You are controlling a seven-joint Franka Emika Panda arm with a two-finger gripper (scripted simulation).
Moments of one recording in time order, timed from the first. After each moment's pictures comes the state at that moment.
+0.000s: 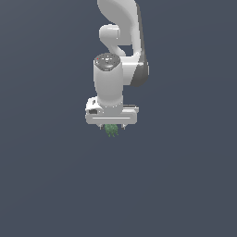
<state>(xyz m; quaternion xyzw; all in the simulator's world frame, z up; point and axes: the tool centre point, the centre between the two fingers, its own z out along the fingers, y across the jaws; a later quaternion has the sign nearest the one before) 0.003 -0.027 0.170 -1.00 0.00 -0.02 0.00</state>
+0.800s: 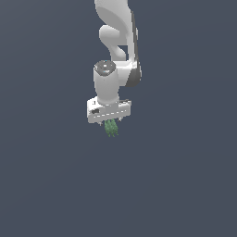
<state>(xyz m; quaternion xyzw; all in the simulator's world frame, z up) -0.060 -0.042 0.125 -0.99 -0.13 -0.01 0.00</state>
